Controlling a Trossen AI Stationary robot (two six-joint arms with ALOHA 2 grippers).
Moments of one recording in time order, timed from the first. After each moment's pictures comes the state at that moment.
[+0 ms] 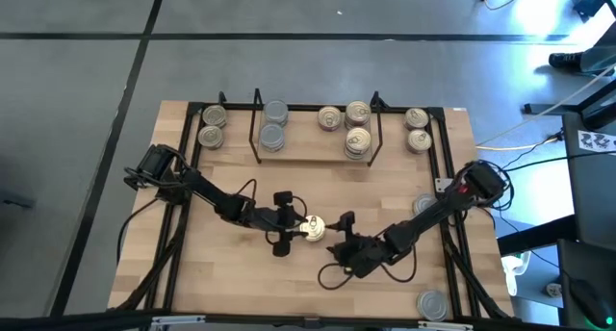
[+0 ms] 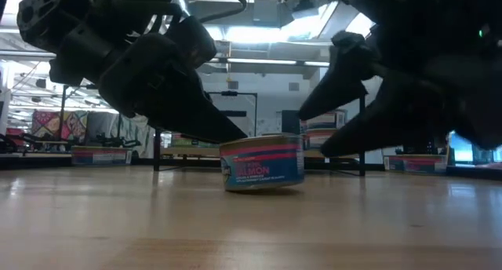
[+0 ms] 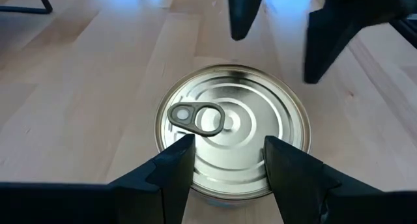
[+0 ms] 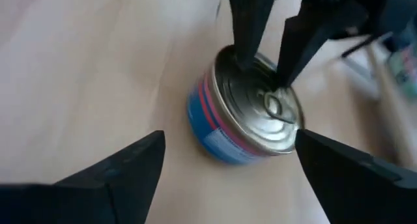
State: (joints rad) left arm -0.31 1.85 0.65 0.65 -0.29 -0.23; right arm 0.58 1.84 0.96 0.05 0.68 -0.04
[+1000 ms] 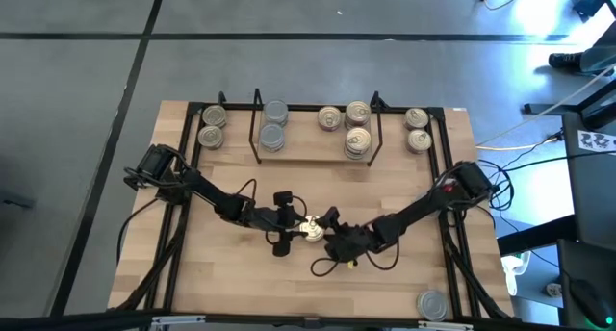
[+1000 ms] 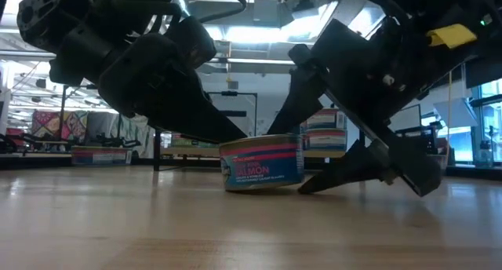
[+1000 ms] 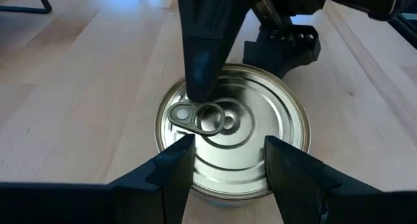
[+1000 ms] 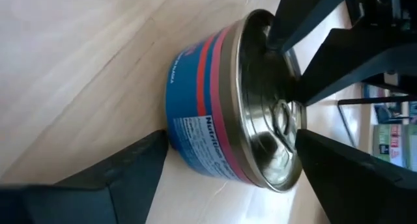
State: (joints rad) left arm -0.31 1.86 0.65 0.65 -0.29 -0.23; right arm 0.46 1.94 0.96 0.14 0.59 -0.58
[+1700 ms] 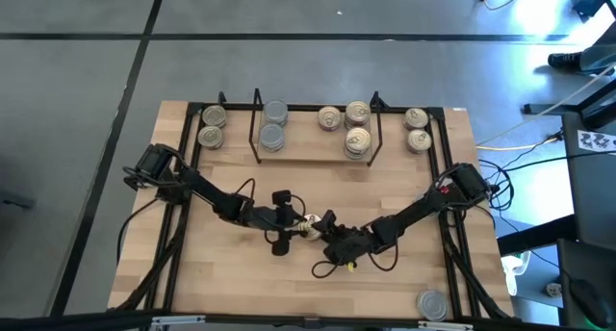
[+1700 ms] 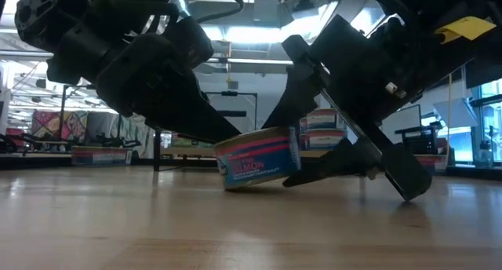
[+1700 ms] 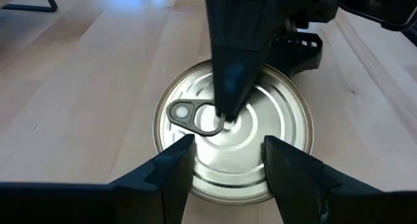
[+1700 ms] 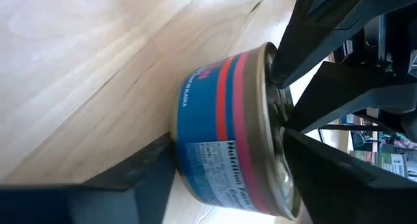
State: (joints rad) left arm -0.31 1.85 0.64 0.65 -0.30 -0.23; right arm 0.46 1.99 0.96 0.27 0.61 -0.73
